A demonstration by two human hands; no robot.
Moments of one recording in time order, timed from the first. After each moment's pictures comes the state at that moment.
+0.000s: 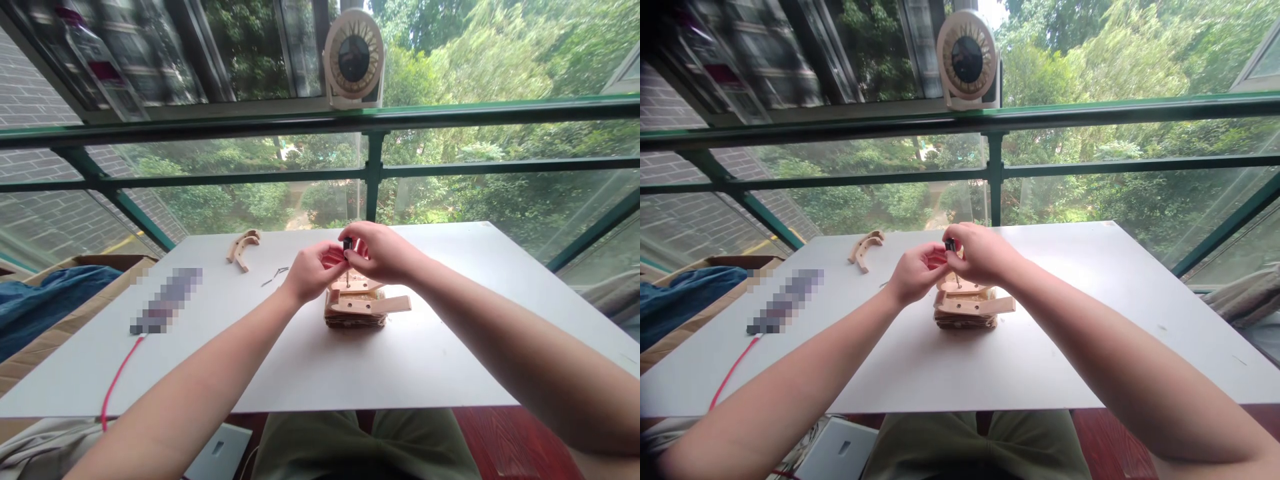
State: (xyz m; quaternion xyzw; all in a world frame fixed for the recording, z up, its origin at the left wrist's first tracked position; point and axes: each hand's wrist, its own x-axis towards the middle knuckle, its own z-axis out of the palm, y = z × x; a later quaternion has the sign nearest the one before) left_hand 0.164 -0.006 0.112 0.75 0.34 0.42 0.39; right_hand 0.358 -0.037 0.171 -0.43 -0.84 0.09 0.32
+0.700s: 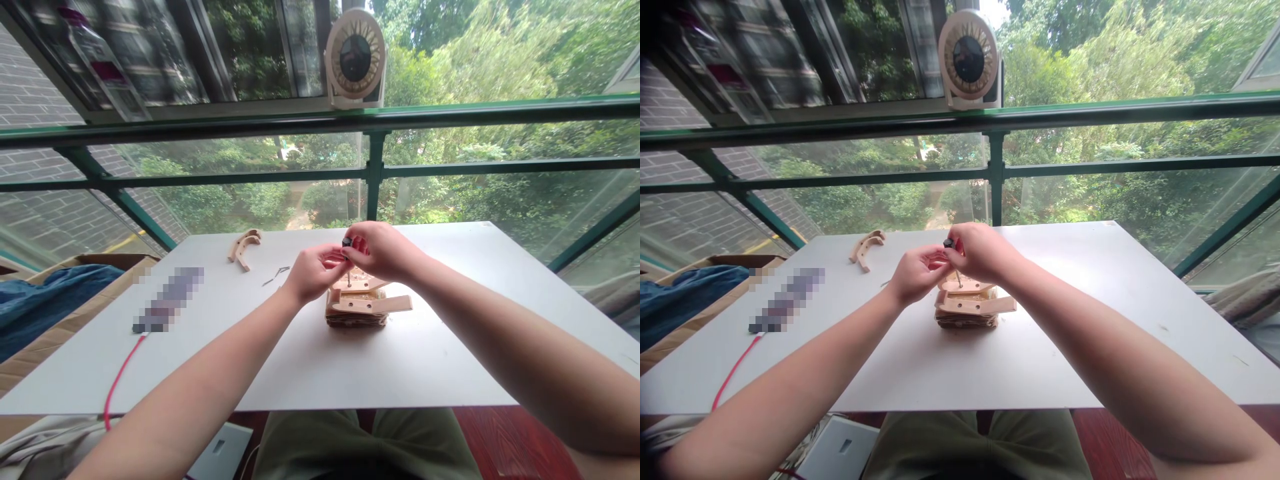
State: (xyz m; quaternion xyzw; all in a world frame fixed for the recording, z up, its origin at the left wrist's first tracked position) left_hand 0.165 -0.011 0.116 0.77 0.33 0.41 0.37; right_hand 0.353 -0.036 0.174 -0.46 -0.82 0.09 0.32
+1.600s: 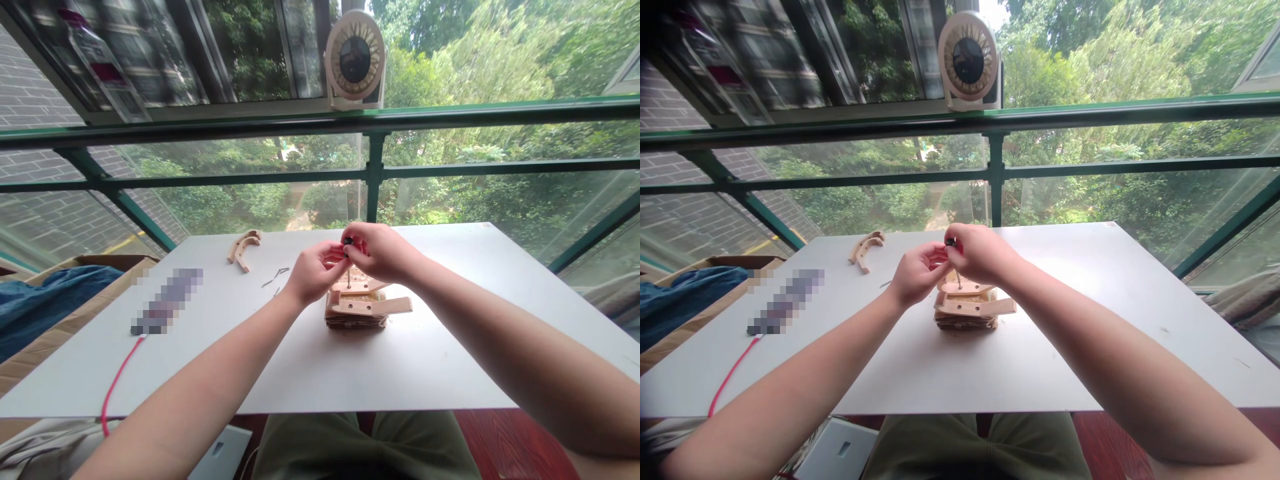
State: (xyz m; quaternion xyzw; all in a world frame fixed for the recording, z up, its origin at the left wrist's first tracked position) left_hand 0.170 -0.006 0.109 0.73 0.31 0.46 0.40; right_hand 0.354 -0.035 0.173 -0.47 -0.82 0.10 0.32
